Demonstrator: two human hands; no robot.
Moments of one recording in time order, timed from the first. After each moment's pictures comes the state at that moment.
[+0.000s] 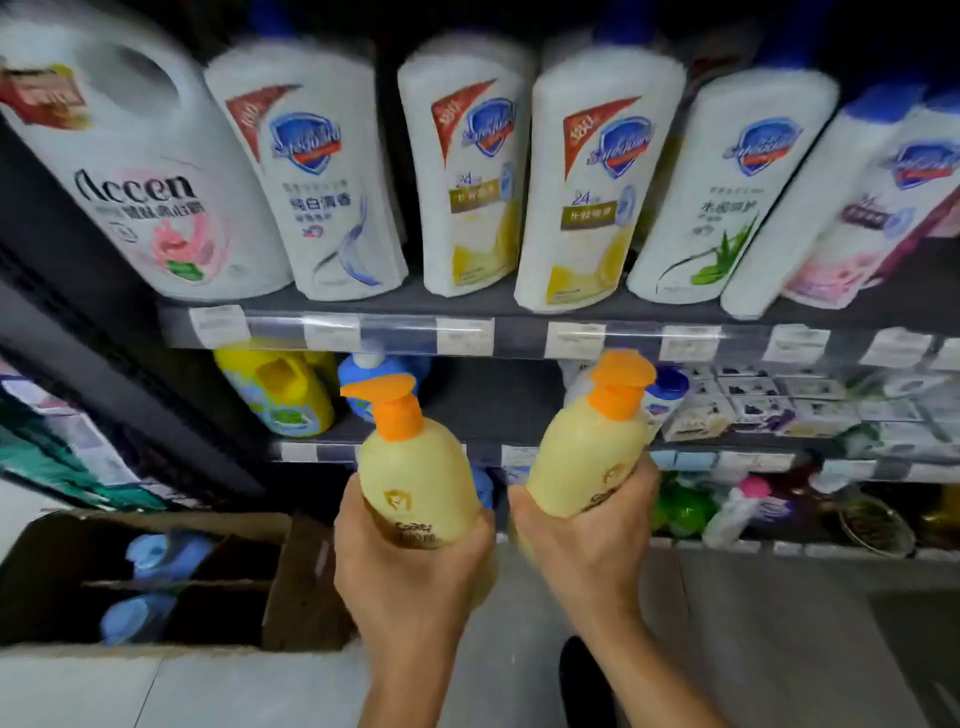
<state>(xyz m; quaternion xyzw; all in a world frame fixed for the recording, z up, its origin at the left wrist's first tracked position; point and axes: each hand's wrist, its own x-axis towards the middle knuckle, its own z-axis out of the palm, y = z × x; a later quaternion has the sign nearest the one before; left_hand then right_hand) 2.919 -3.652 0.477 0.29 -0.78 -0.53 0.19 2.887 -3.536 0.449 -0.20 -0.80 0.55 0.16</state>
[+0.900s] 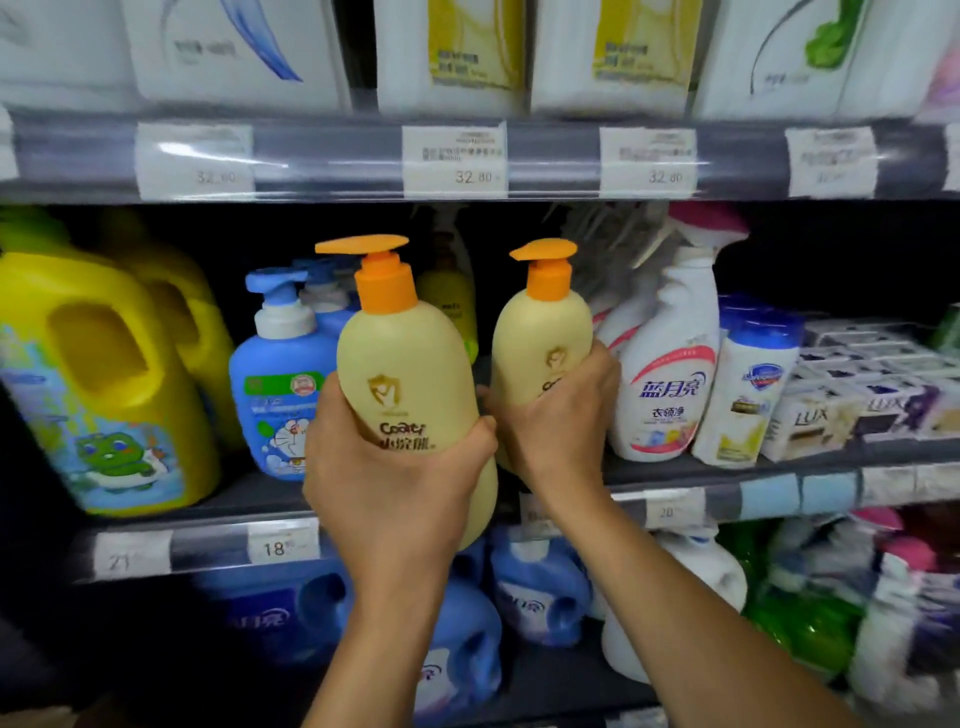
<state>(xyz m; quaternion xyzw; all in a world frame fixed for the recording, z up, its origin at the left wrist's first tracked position) 2.767 -3.678 0.257 0.08 -0.73 -0.55 0.39 2.692 -3.566 0.237 -0.08 -0.78 0.47 0.40</state>
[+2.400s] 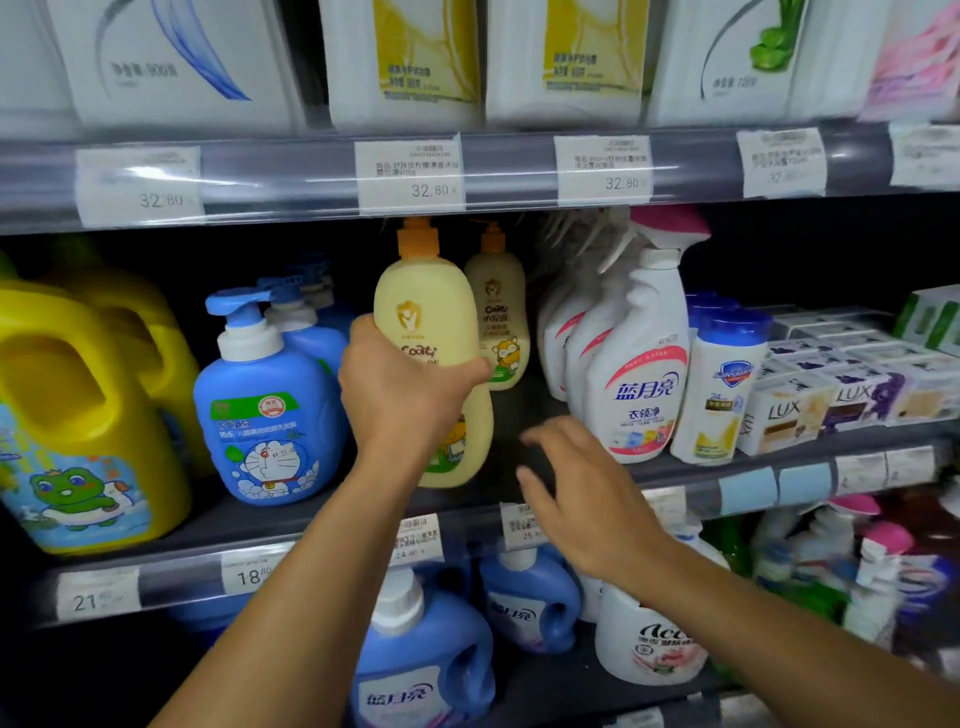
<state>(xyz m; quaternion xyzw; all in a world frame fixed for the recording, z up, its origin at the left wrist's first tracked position) 2.684 -3.663 0.293 0.05 -0.81 -0.51 0.27 2.734 -3.509 0.209 0.11 -0.94 0.23 0.24</state>
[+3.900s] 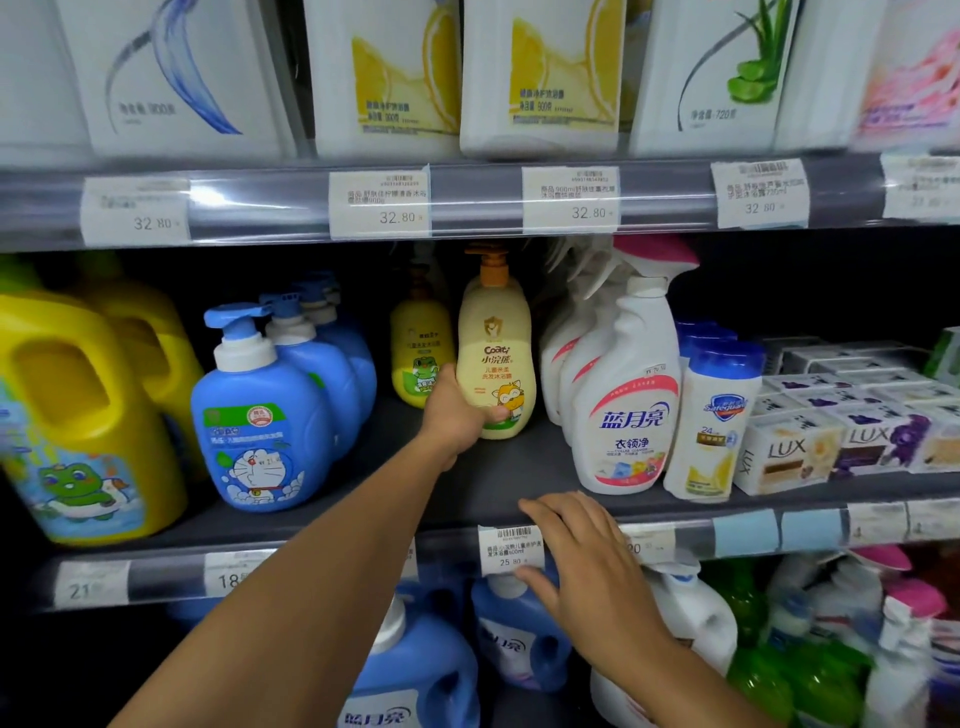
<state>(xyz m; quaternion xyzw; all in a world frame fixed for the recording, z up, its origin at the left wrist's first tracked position) 2.577 -3.616 0.221 -0.03 -0.80 -0.59 0.08 2.726 -3.475 0.131 0.17 -0.91 0.13 0.34</state>
